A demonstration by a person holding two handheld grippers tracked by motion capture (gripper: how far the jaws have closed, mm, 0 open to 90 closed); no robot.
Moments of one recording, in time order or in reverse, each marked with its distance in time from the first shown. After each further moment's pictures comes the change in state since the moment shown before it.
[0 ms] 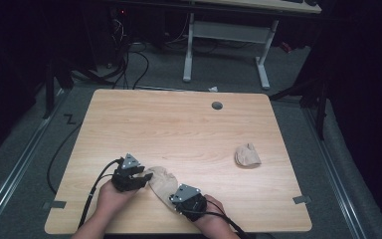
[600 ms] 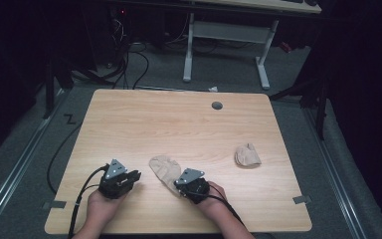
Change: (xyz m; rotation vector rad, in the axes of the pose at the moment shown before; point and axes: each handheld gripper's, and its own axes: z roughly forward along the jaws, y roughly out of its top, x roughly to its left) left arm -0.002 -0.019 -0.041 -0.106 0.063 -0.021; right arm -0.040 0.006 0.018 -0.020 0.012 0.037
